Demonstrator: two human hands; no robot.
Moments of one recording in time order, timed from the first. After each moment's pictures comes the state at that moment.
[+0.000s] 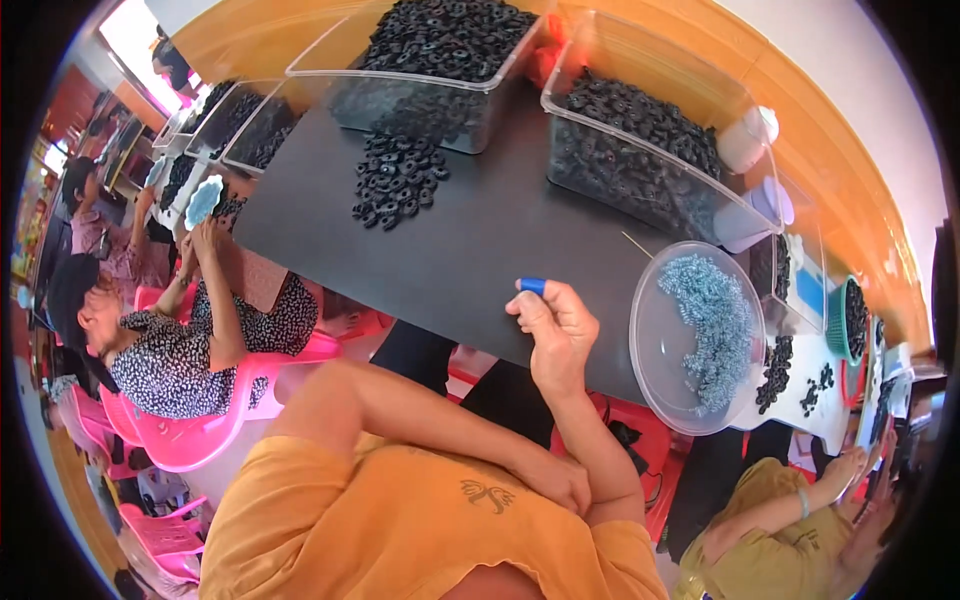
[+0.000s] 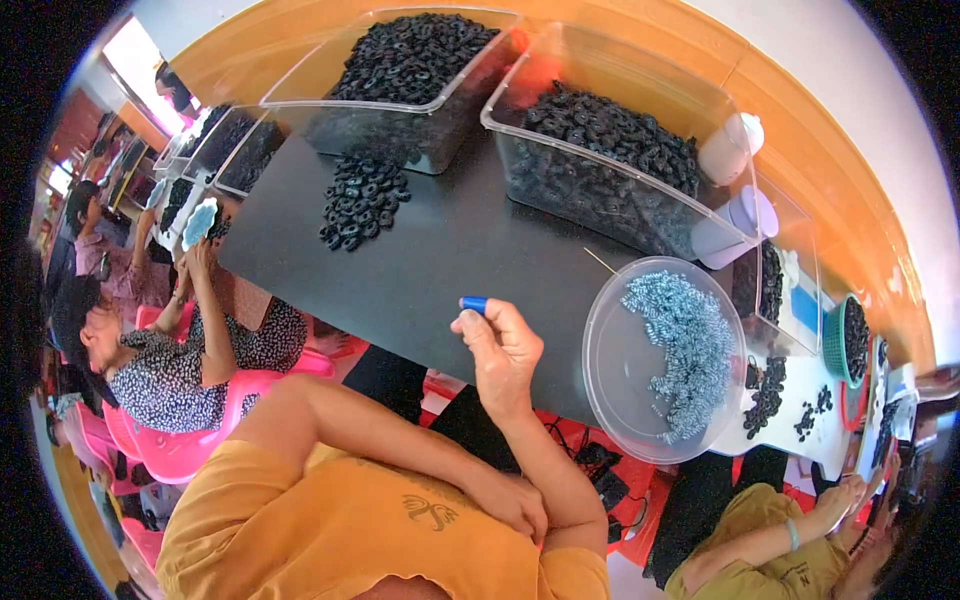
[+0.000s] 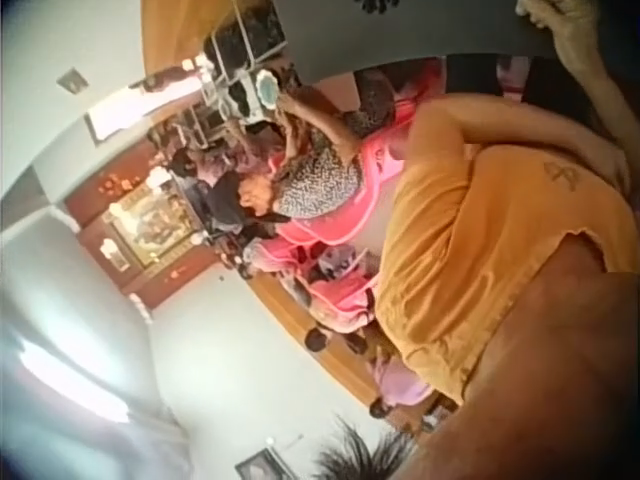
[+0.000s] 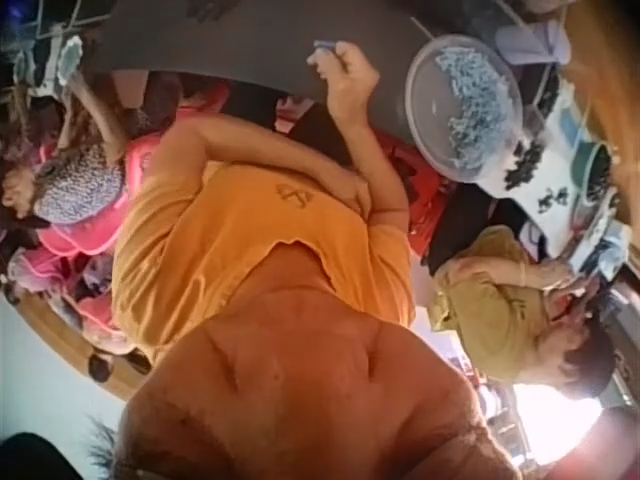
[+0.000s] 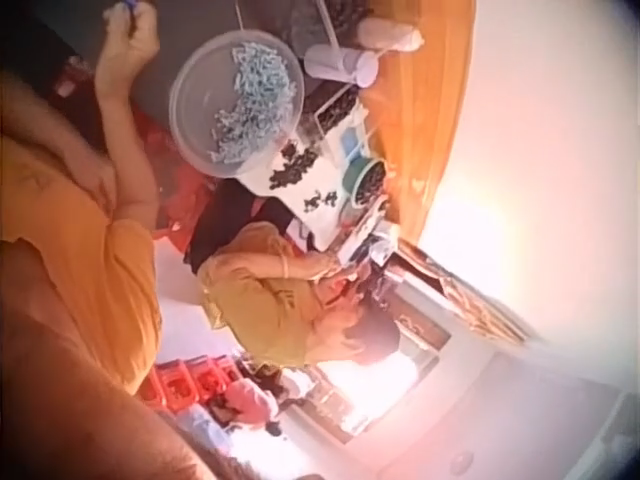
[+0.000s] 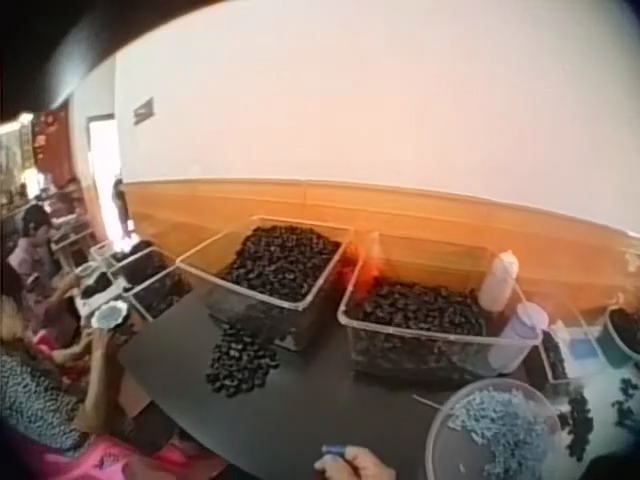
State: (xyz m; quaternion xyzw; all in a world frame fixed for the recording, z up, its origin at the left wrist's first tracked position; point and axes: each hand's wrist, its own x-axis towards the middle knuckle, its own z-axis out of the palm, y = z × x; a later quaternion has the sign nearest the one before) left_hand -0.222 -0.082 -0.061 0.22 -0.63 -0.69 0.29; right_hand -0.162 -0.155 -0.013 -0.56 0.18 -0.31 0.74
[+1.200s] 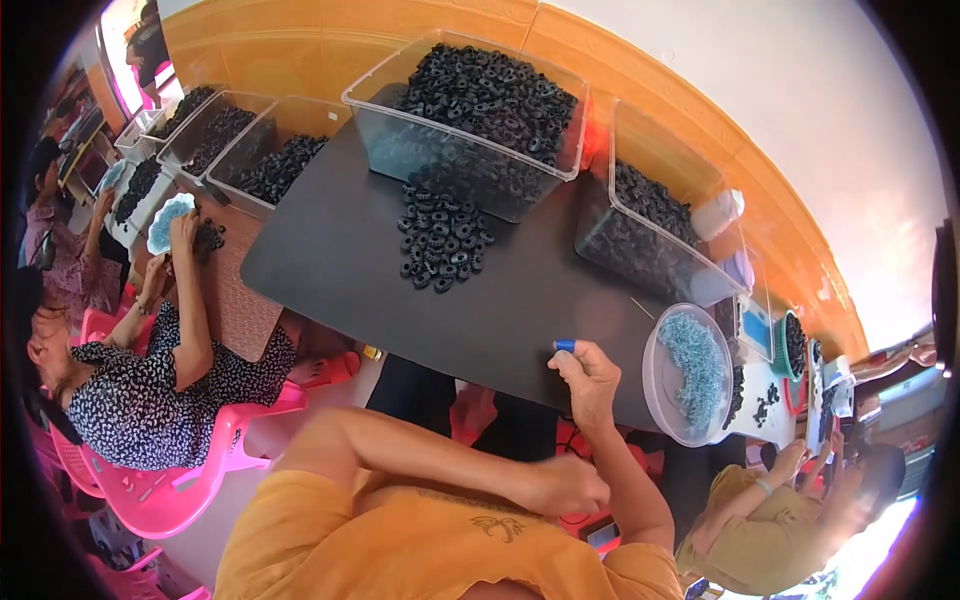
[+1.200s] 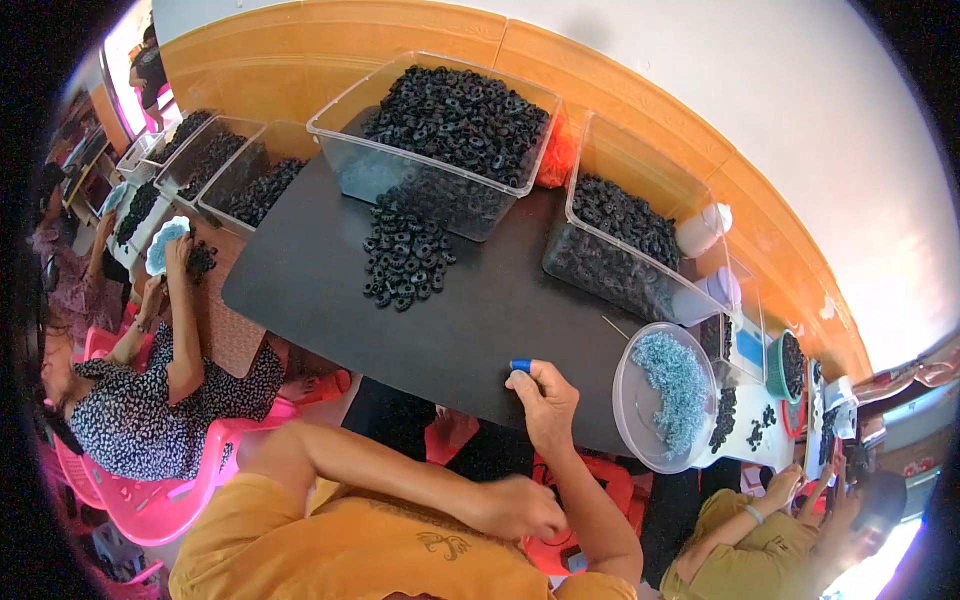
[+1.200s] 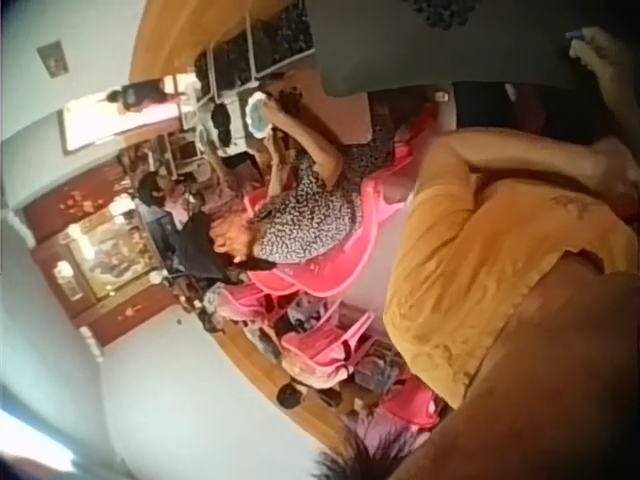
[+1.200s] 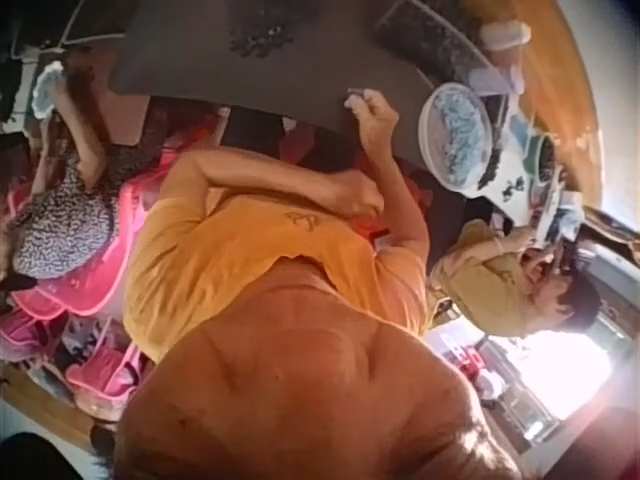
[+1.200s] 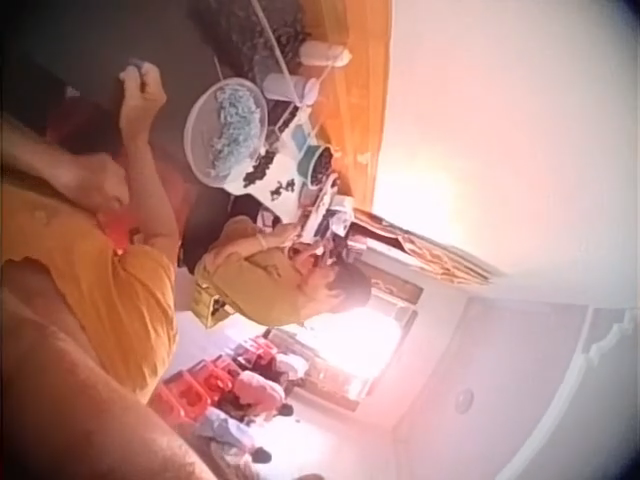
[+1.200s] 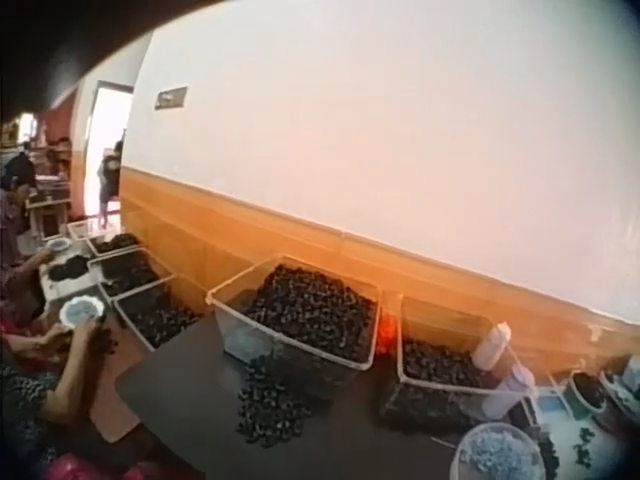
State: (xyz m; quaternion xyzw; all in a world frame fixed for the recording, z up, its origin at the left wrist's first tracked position) left_hand -0.143 -0.024 -0.012 0.33 -0.78 -0.31 0.43; right_hand -0.151 -0.141 -0.015 -0.72 0.25 -0.28 0.59
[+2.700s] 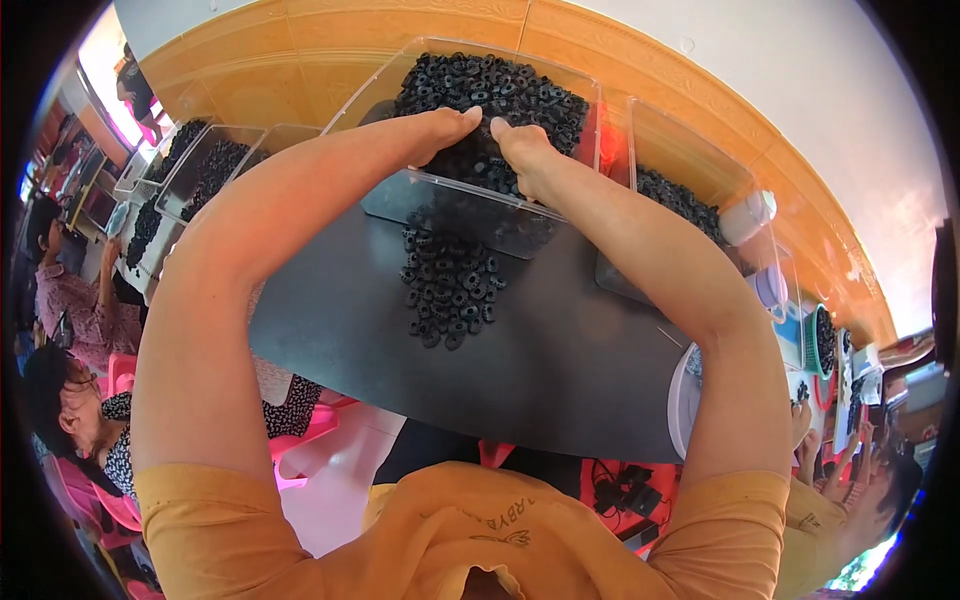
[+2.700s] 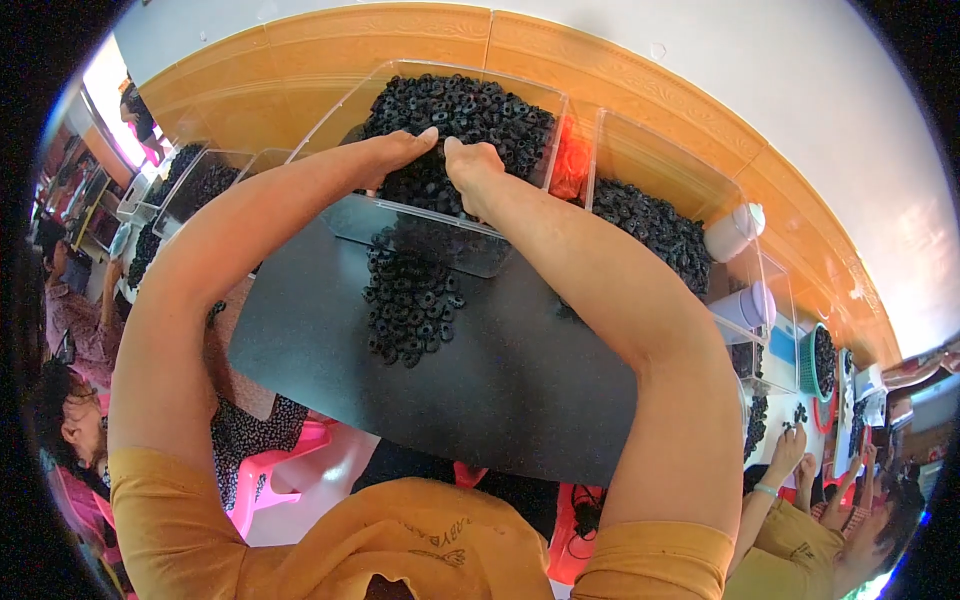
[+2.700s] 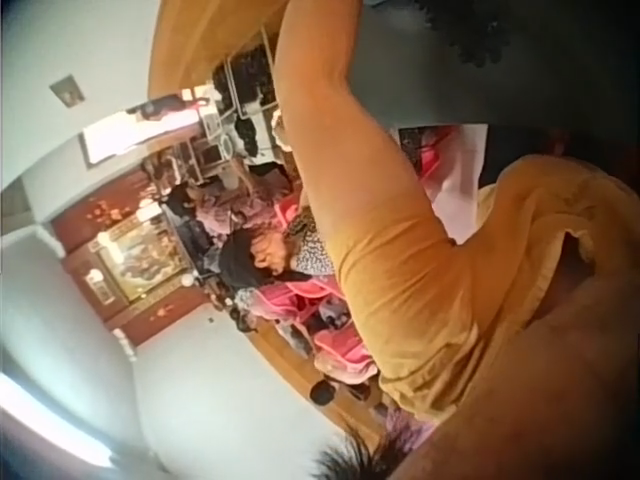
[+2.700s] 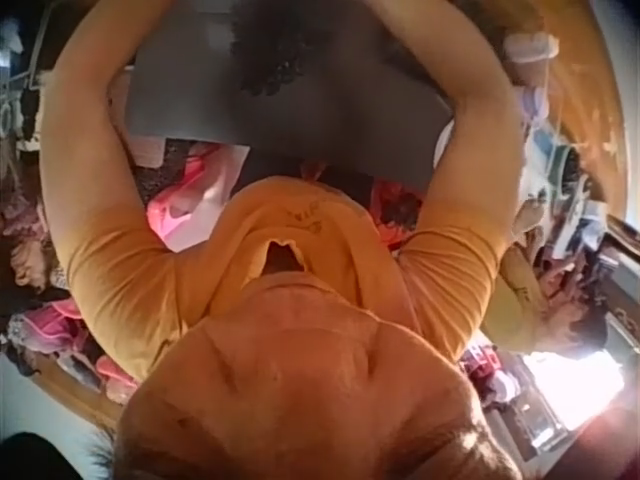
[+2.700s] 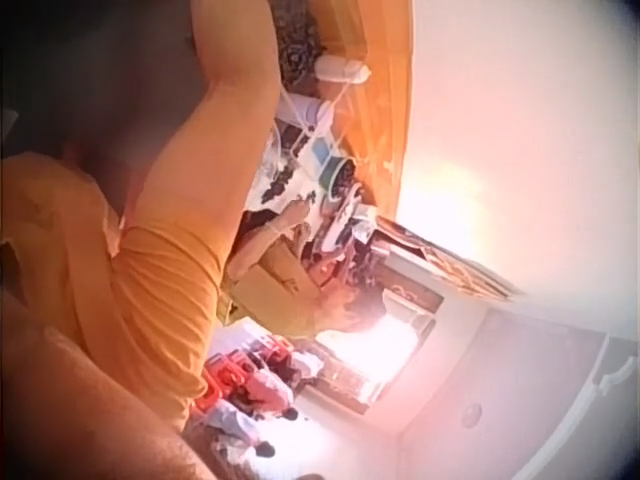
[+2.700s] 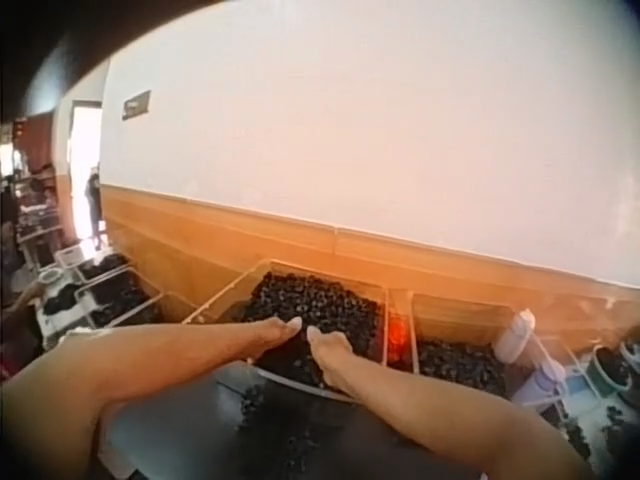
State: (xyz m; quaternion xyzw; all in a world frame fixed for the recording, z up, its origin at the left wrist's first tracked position) left_hand 0.279 -0.139 0.103 0.81 -0.27 -0.40 0.33; right_hand 0.178 -0.232 0.088 -0.71 0.48 -0.09 0.50
